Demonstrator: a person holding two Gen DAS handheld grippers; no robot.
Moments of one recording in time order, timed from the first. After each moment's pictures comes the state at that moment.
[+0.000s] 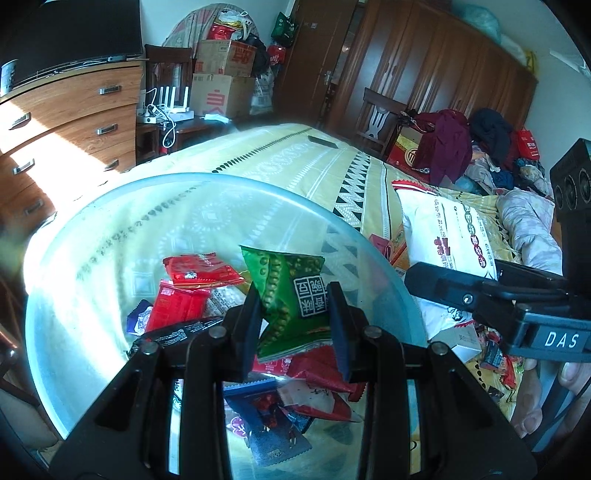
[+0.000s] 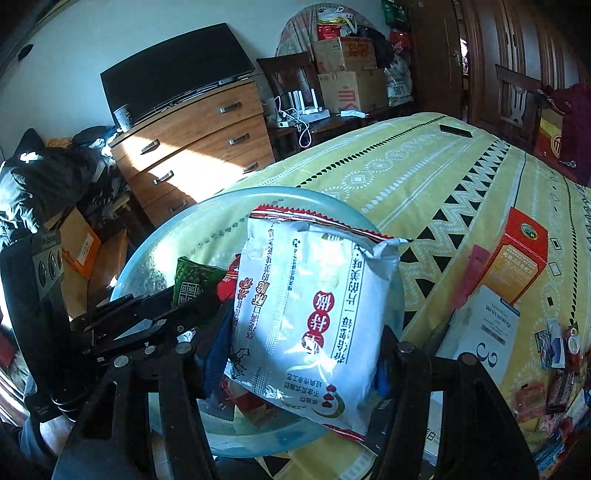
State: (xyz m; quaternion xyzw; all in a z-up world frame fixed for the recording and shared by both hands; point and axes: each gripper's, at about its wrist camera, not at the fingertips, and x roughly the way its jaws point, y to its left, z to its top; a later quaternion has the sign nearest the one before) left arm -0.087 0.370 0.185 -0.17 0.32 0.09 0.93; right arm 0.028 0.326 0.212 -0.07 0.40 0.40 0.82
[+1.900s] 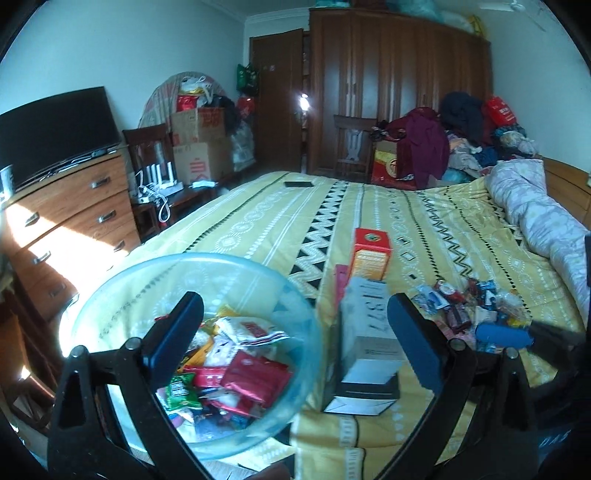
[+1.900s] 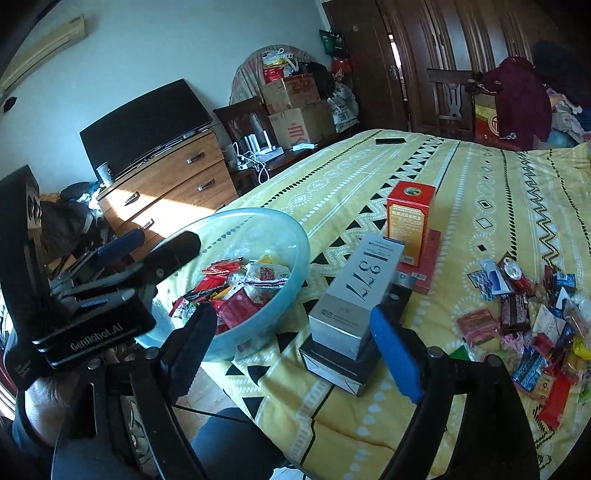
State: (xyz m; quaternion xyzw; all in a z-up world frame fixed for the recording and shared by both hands) left arm -0.105 0.227 0.261 -0.03 0.25 0.11 0.96; right arm -0.055 0.154 0.247 0.02 0.36 0.33 0.87
